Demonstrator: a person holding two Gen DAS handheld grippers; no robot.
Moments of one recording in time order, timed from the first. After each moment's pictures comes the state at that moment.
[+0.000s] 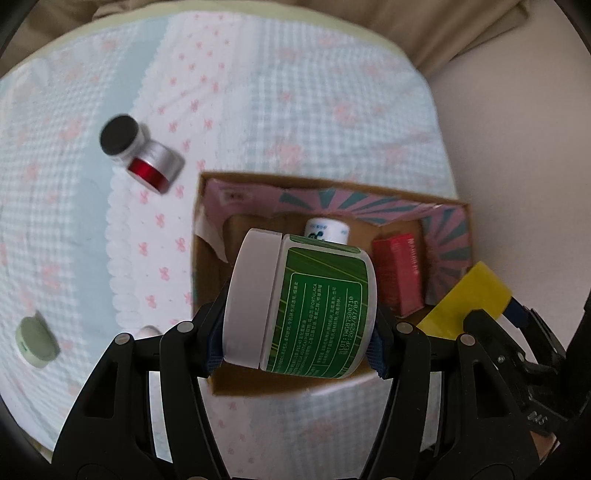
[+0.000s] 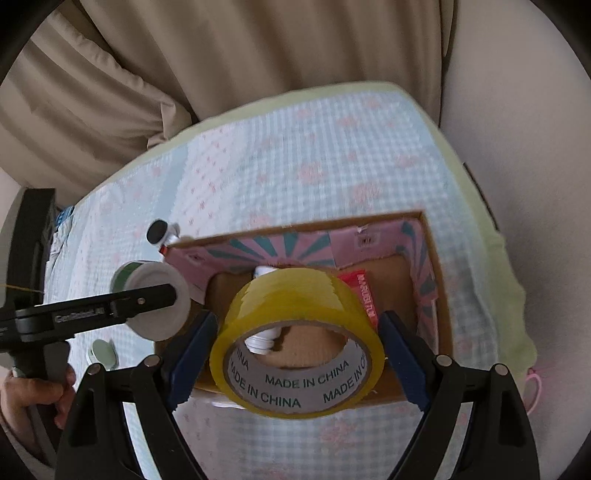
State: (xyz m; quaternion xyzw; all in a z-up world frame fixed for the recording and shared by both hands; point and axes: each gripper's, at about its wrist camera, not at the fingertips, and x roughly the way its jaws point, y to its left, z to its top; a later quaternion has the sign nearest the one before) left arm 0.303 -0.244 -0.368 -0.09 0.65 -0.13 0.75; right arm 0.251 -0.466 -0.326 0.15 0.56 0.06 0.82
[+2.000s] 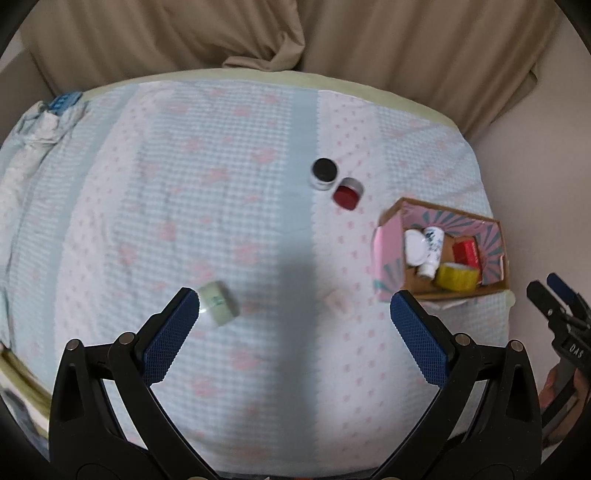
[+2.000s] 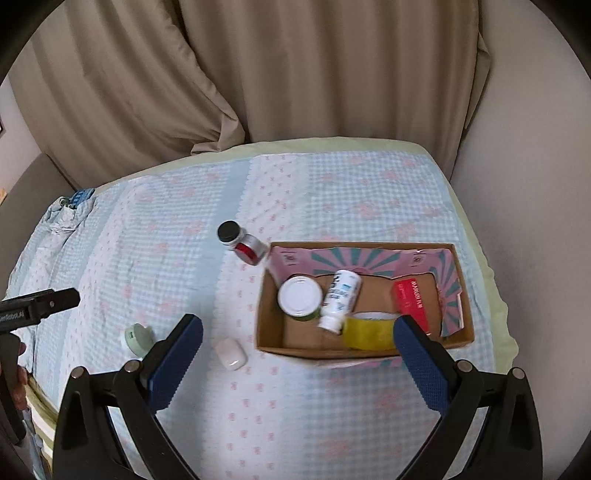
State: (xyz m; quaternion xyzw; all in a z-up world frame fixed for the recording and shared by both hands) left arm 0.166 0.019 -0.232 -0.07 0.55 -0.03 0.83; right arm 0.171 -0.316 -0.207 0.07 0.49 0.04 0.87
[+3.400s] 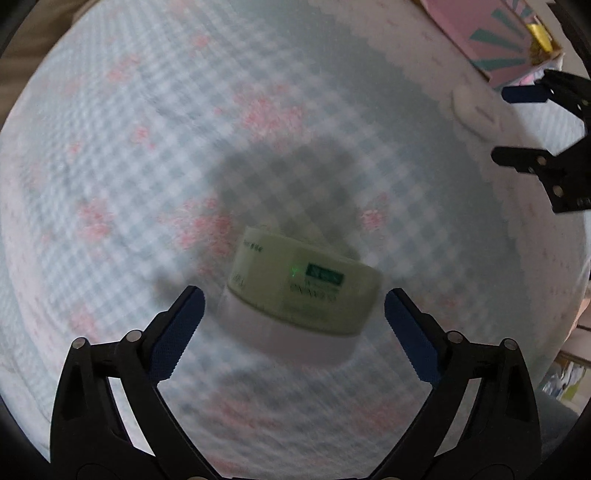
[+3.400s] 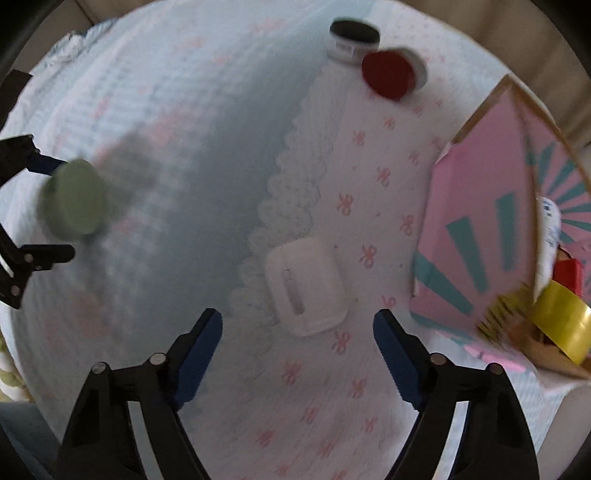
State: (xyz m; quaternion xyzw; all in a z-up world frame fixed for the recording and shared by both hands) left arm 0.206 0.068 -0.502 0.21 0.66 -0.23 0.68; right arm 0.211 -0.141 -0.464 -0.10 0.66 0.14 0.73
